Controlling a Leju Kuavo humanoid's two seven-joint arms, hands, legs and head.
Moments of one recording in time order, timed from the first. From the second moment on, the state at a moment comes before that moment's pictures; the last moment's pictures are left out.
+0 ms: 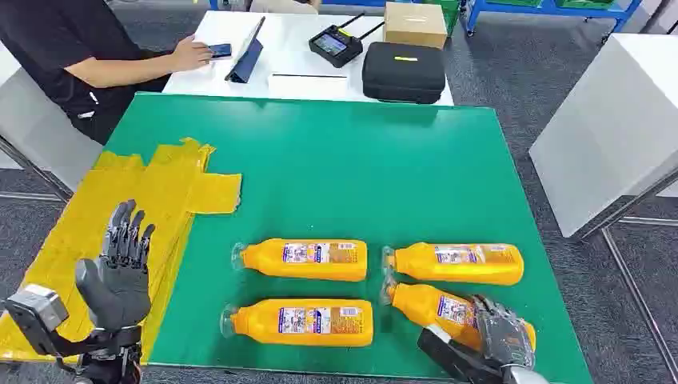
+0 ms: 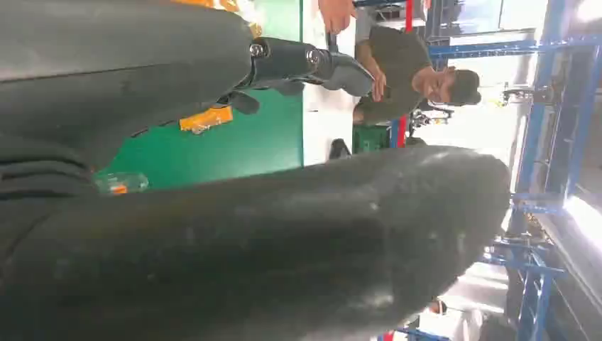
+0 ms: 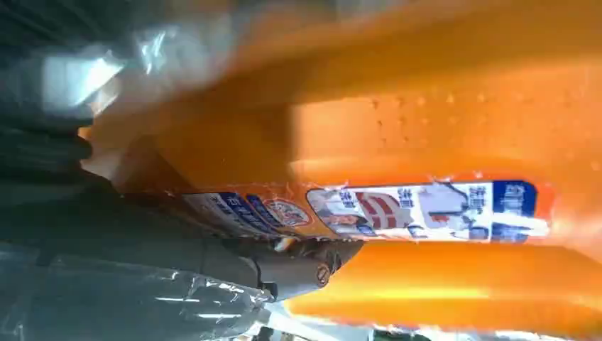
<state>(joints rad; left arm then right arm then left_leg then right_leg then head) 0.19 0.05 -0.15 -1.72 0.20 0.08 -0.42 0.31 -0.42 0.24 -1.49 1.00 0.01 0.41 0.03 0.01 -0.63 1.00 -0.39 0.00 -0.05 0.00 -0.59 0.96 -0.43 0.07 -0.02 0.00</state>
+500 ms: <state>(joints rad) 0.22 0.05 -0.11 -1.73 0.20 0.07 -0.42 0.34 -0.39 0.18 -1.57 0.68 0.00 0.21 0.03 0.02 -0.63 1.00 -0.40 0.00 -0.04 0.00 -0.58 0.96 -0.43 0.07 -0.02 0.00</state>
